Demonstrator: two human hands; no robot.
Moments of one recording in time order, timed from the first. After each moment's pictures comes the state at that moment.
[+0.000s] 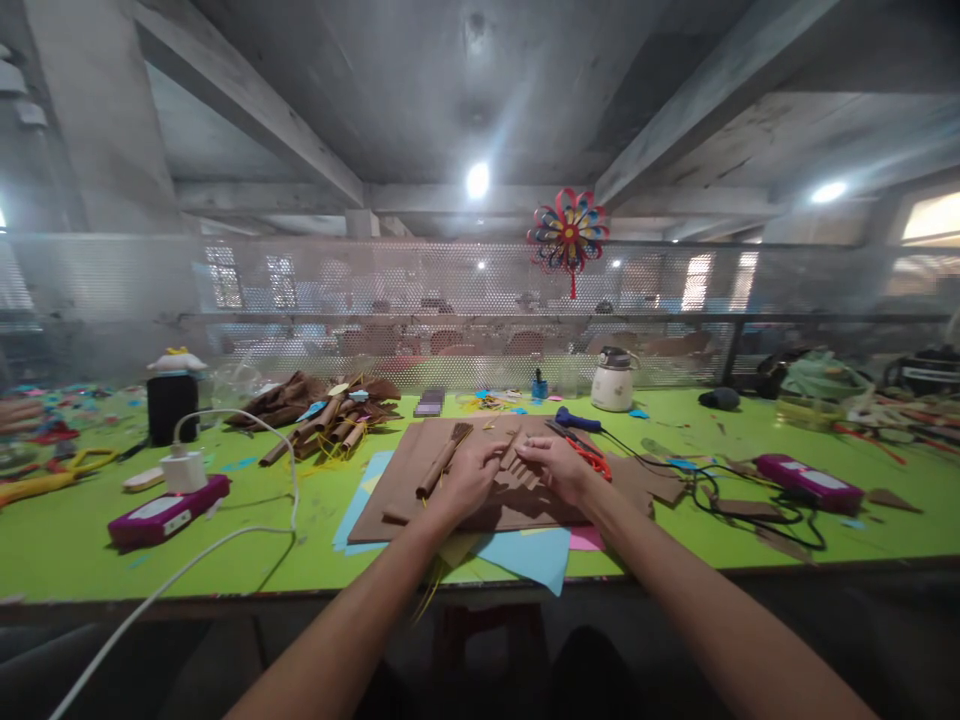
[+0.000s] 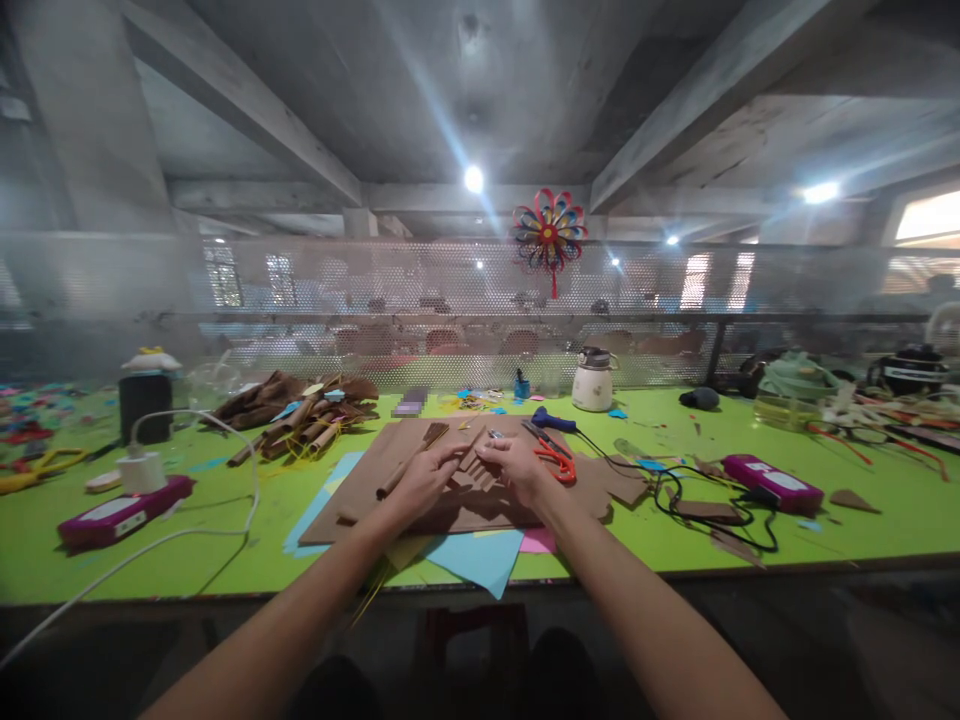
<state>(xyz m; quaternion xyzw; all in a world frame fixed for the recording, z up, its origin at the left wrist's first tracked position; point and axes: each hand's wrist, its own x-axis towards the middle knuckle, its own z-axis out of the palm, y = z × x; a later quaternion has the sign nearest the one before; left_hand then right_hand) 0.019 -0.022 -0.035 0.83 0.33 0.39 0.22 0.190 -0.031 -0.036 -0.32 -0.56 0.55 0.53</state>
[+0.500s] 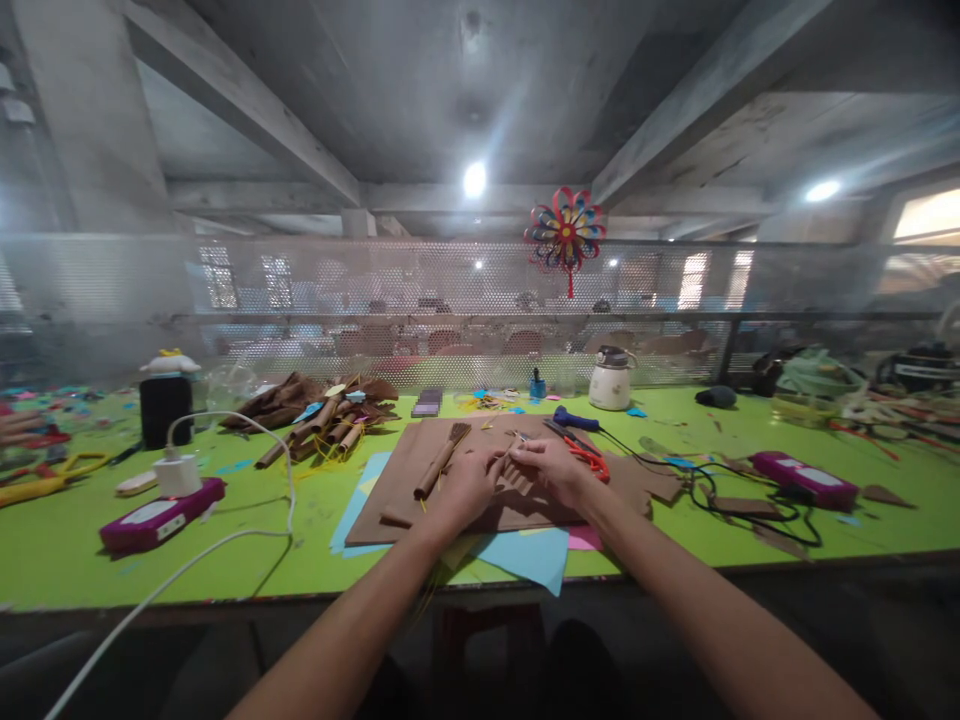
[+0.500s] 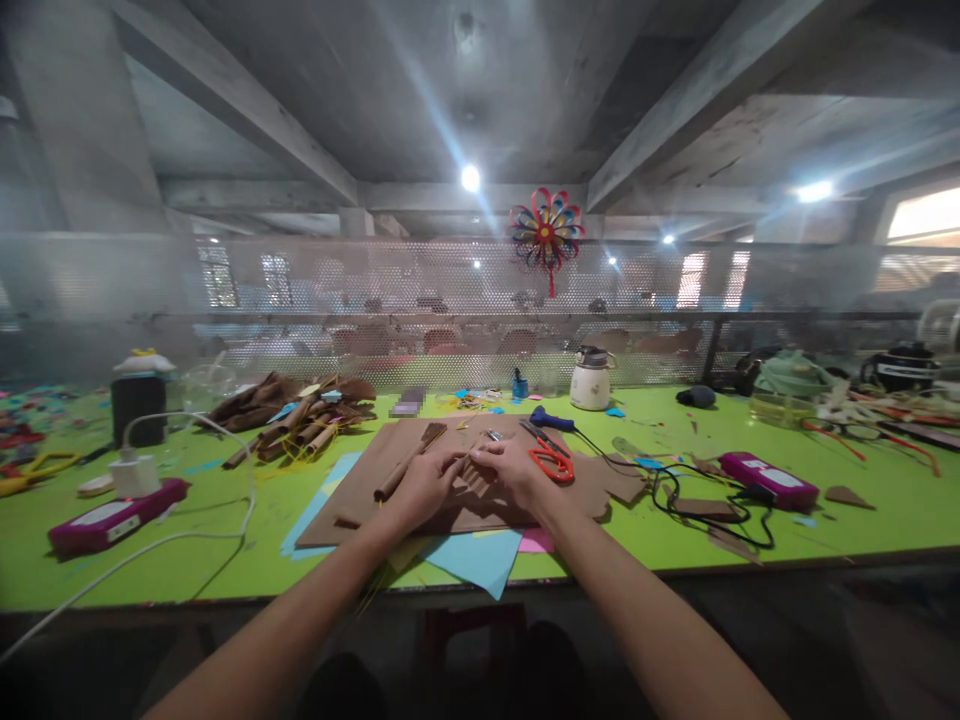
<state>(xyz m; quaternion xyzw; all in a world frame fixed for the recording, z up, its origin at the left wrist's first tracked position) 0.021 -0.034 -0.028 0.84 0.37 0.37 0.13 0.186 -0.037 -0.035 -0.31 -0.56 0.56 0.52</state>
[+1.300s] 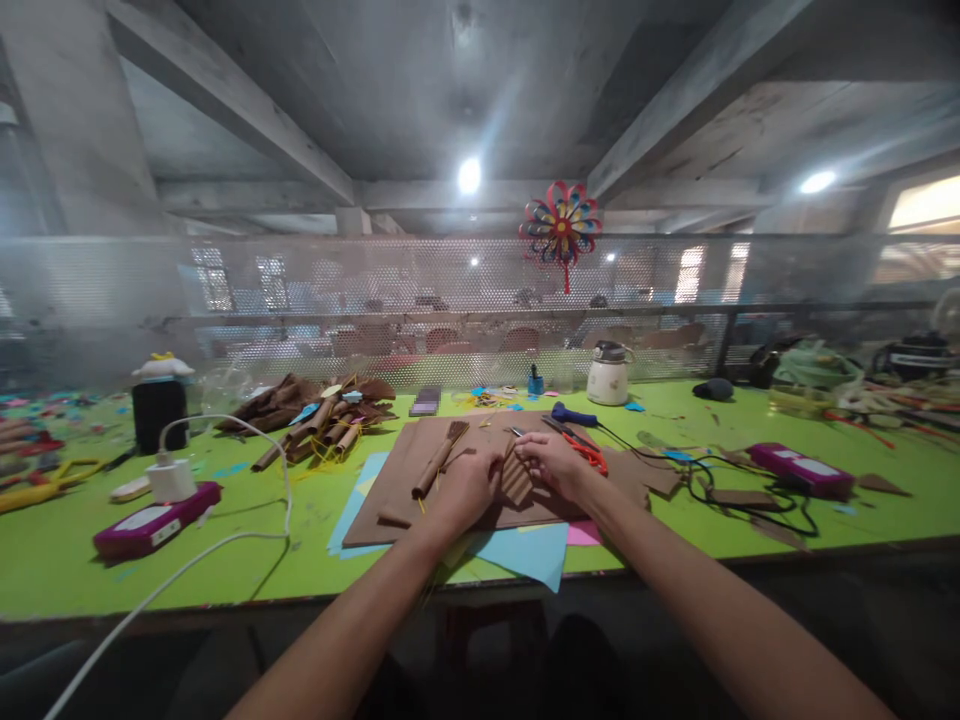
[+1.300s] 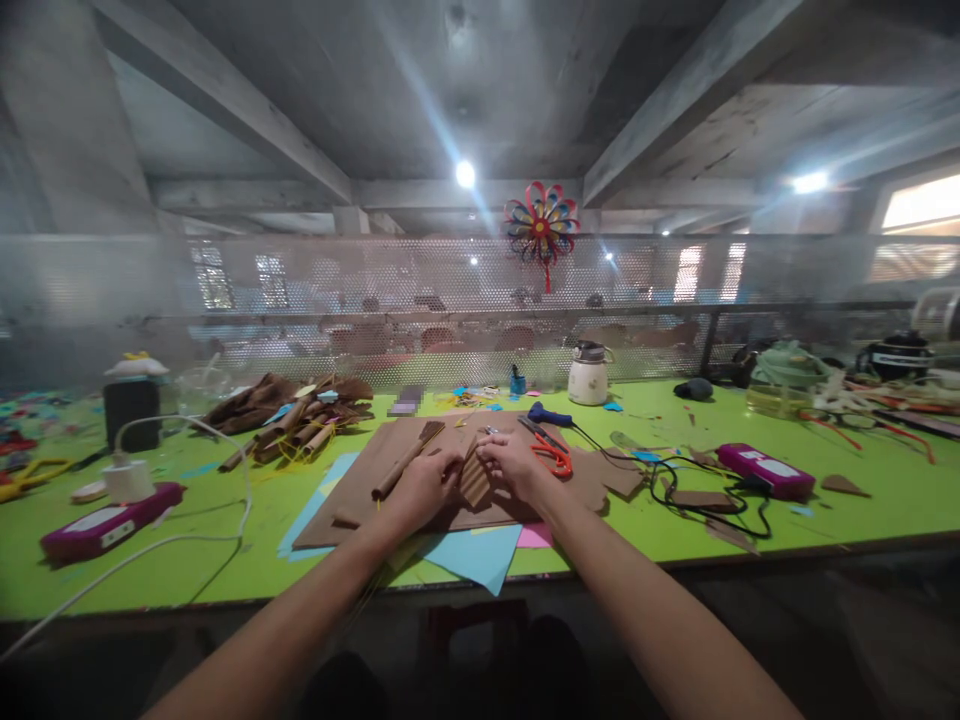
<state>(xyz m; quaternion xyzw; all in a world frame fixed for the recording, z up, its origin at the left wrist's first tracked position) 0.022 -0.037 -0.033 0.86 0.41 0.31 -0.01 0.197 -0.017 -0.048 -0.35 -0.51 0.58 0.54</state>
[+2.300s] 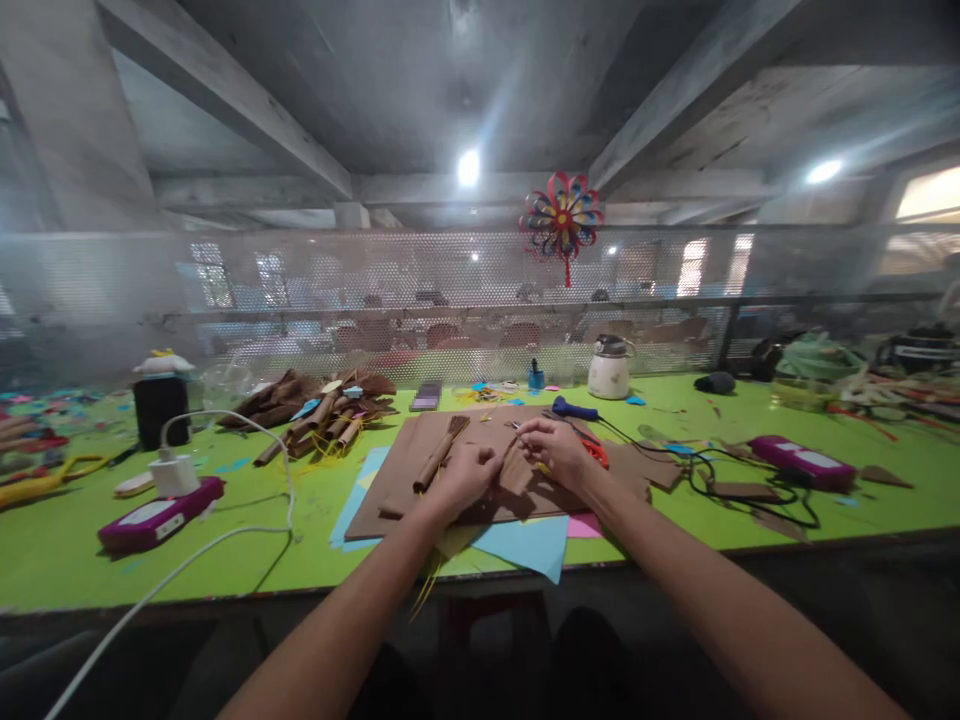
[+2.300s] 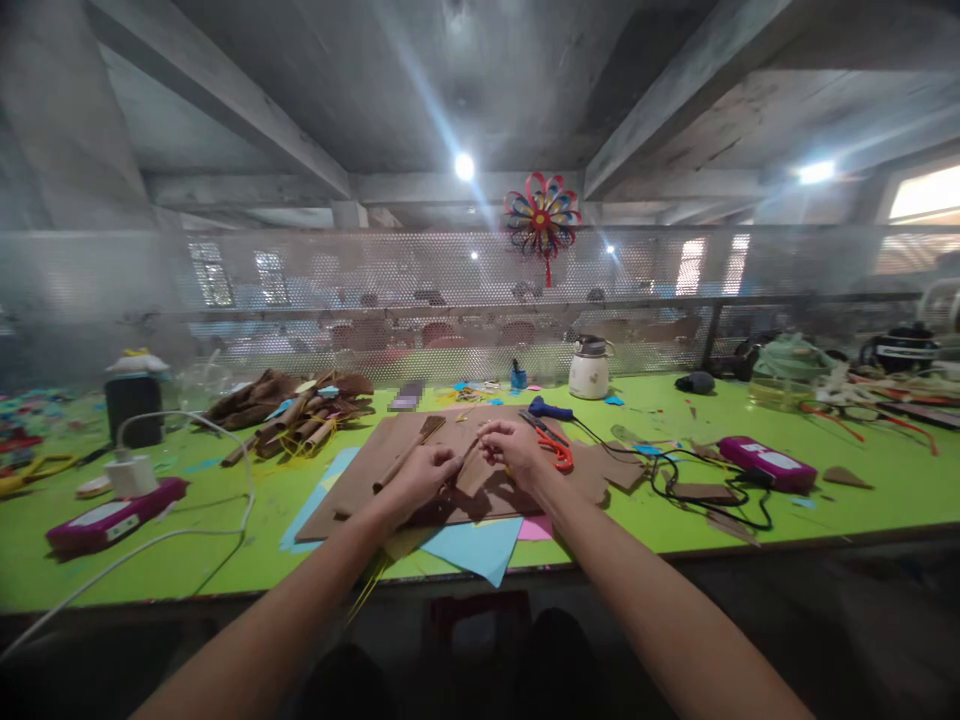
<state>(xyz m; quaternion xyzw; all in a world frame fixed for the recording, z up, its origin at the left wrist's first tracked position) 0.024 -0.019 -0.041 0.76 0.42 0.33 0.35 0.201 -0.021 -0.043 -0.32 -0.51 0.53 0.60</state>
